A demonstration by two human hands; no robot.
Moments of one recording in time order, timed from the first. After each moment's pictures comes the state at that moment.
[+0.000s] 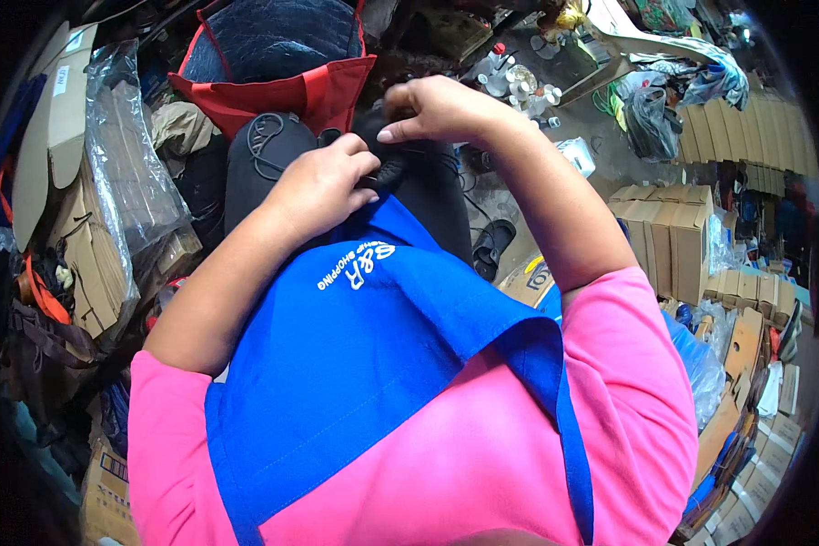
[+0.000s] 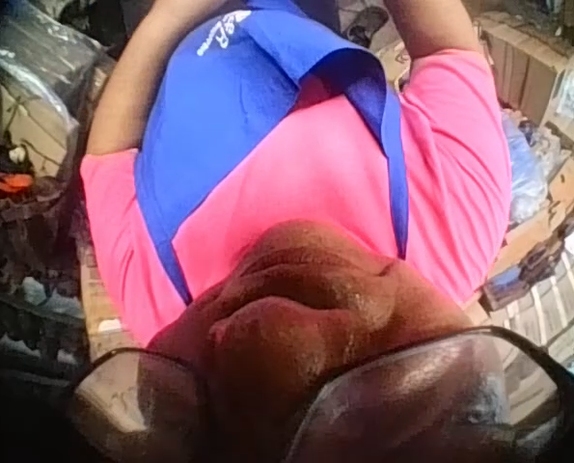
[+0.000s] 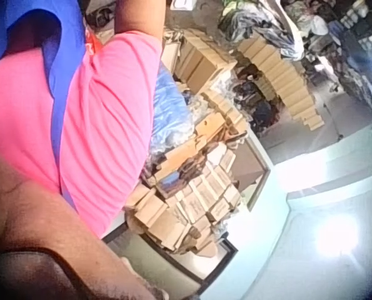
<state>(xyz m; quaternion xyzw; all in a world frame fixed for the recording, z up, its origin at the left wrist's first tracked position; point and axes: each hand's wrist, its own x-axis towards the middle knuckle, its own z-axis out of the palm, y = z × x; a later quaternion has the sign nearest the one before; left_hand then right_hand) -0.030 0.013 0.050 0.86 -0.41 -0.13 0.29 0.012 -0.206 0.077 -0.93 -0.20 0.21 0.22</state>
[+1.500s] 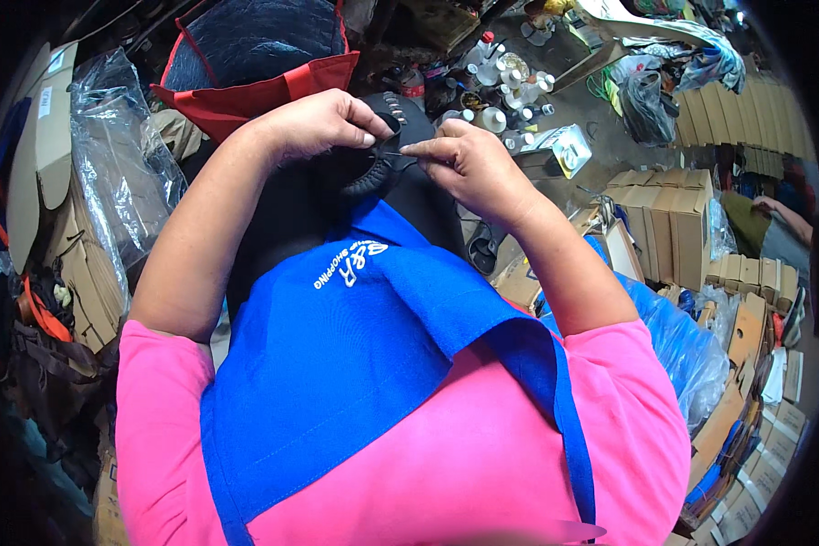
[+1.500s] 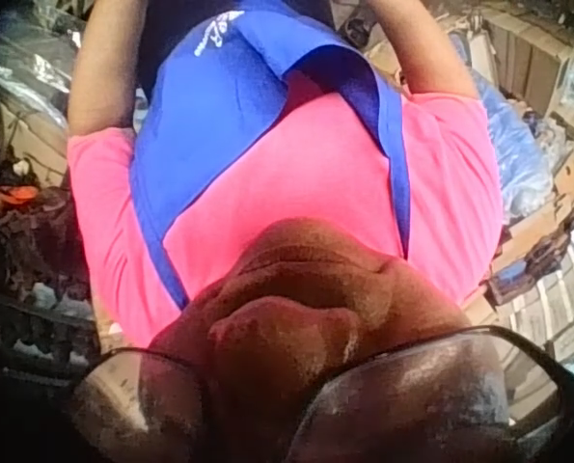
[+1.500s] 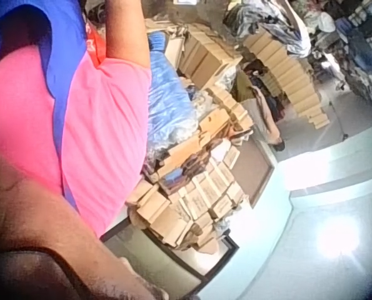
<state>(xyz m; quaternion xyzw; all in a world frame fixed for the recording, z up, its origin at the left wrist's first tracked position) 0.050 -0.012 0.046 0.66 -0.34 -0.47 0.47 -0.078 -0.219 0.088 -0.95 -0.13 0.06 0.27</state>
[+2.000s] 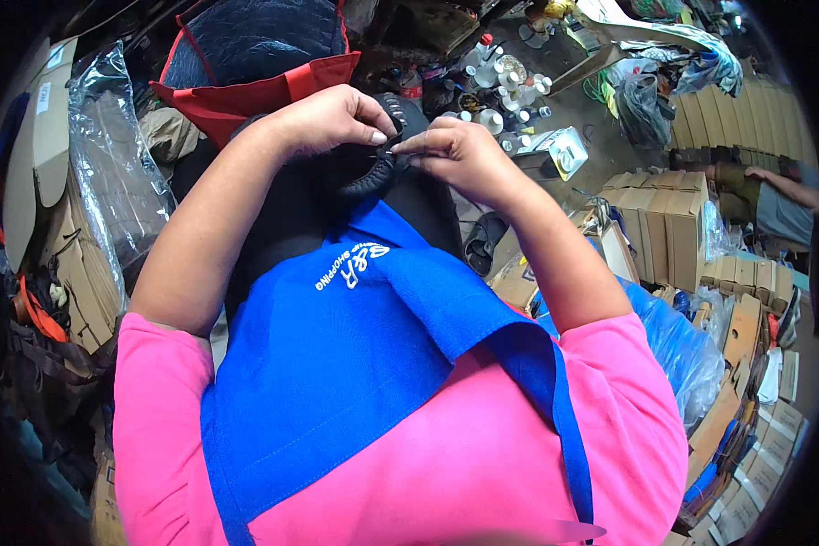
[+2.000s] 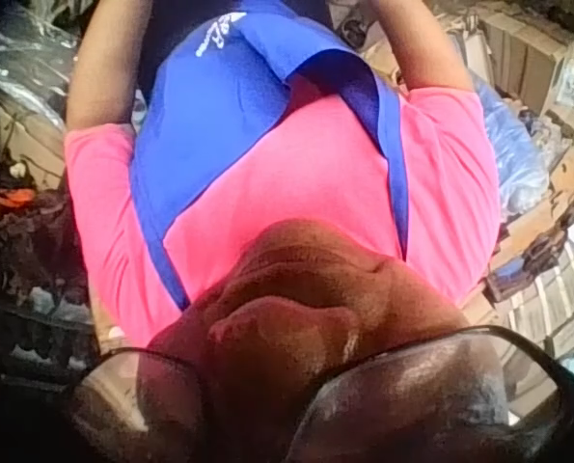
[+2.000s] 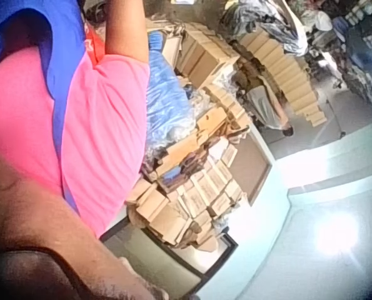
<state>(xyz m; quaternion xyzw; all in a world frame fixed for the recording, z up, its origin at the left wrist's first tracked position) 0.054 -0.020 0.038 0.66 -0.34 -0.47 0.48 -0.063 -0.221 0.076 -0.93 -0.14 0.08 0.33</state>
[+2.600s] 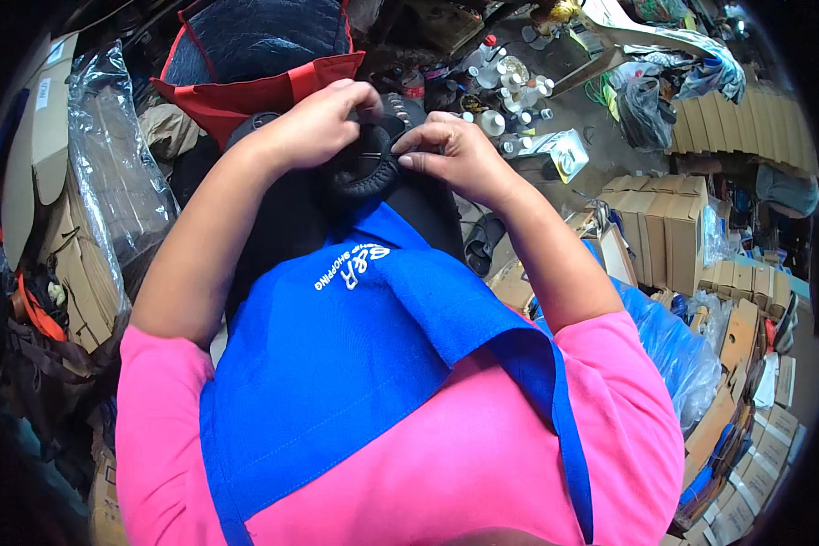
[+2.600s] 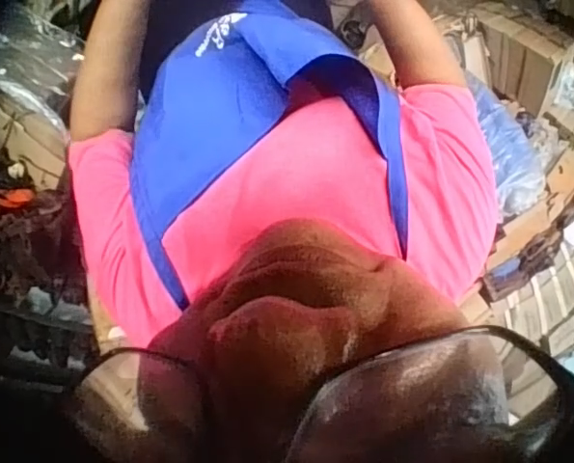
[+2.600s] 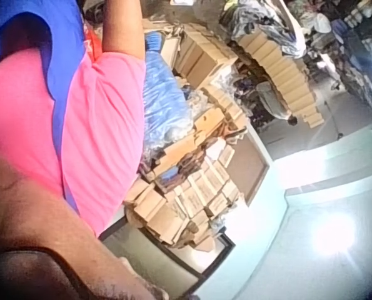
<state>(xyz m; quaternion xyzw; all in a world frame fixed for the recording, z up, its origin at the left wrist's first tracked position) 0.039 -0.005 0.032 0.79 -0.40 -0.17 0.43 -0.056 -0.214 0.062 -0.86 -0.07 0.14 0.48</state>
